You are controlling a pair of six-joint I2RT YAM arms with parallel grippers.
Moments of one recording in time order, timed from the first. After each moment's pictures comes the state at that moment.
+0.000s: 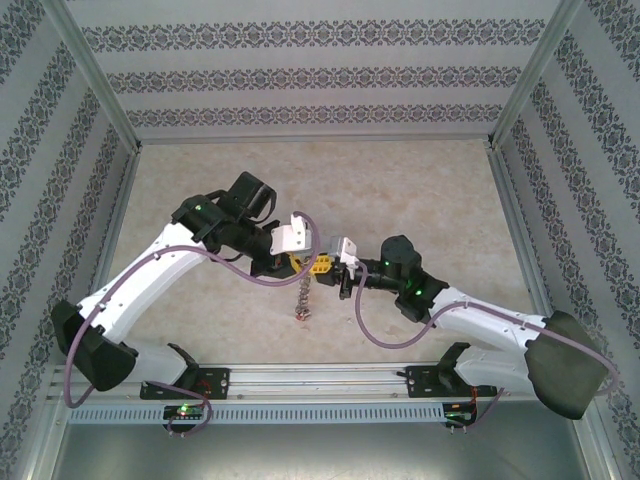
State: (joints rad) left arm -0.61 1.36 1.39 -1.12 0.55 0.76; right arm 0.77 1.14 0.50 0.53 -0.59 -0.11
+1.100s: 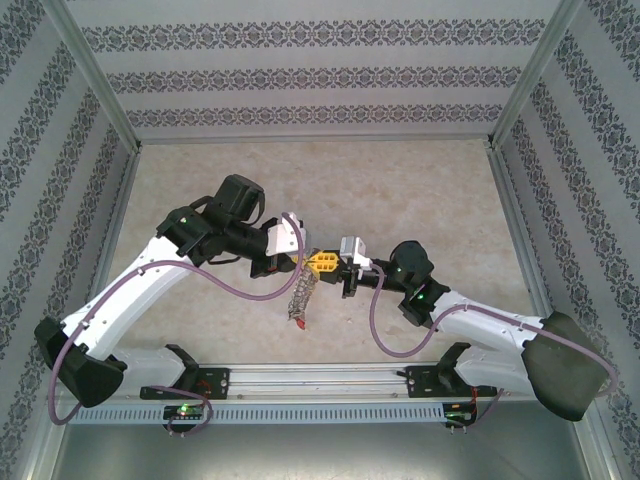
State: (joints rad) left arm -0.61 1.26 1.33 -0.96 0.63 0.76; right arm 0.75 1.14 0.45 0.78 -0.65 -0.03
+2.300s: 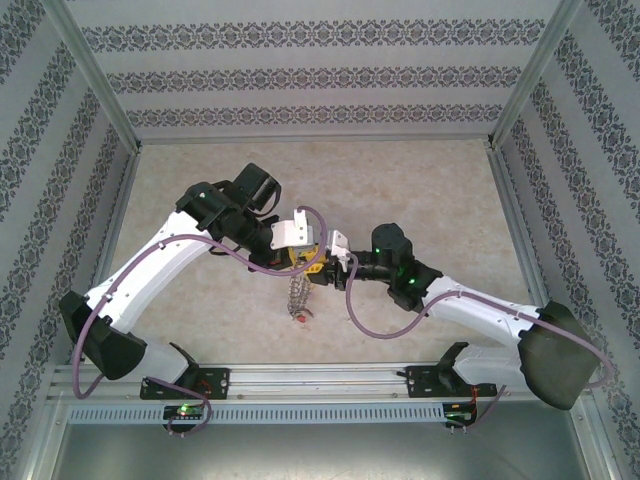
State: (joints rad) left arm -0.62 1.44 1.54 -1.28 0.45 0.78; right arm 0.77 1.22 0.62 0.42 -0.65 -0.16
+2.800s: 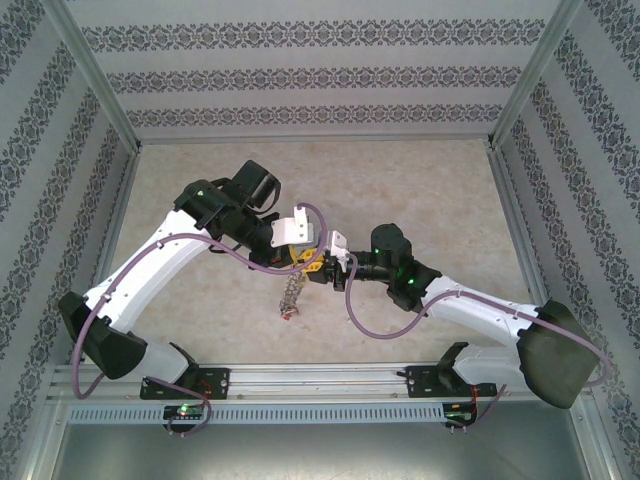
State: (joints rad) left arm -0.62 1.45 1.57 -1.29 0.47 0.78; right arm 0.77 1.22 0.62 0.44 -0.66 -0.15
